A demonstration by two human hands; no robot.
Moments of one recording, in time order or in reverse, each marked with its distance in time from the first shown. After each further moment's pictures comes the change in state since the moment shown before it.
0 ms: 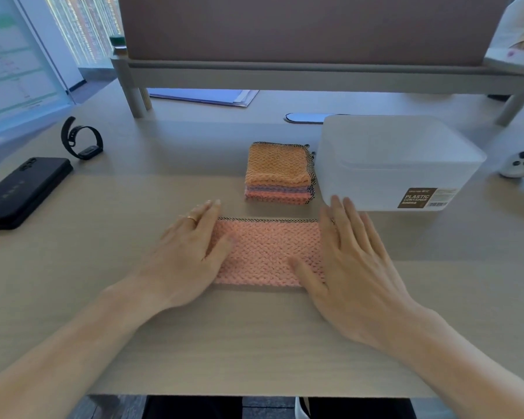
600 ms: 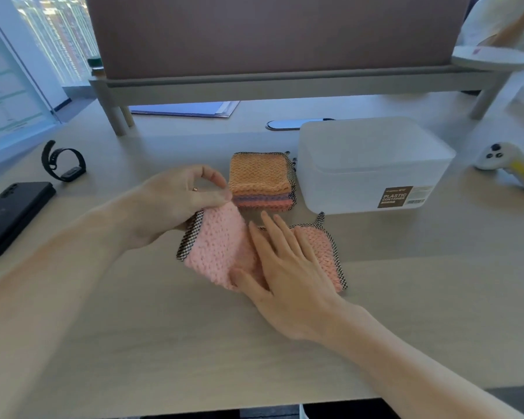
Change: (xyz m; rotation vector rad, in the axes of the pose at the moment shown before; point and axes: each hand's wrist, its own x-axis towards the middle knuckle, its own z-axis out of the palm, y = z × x) left_hand 0.049 0.036 -0.075 -0.715 -0.187 -0.069; right_hand 0.020 -0.032 0.019 0.314 0.015 -0.164
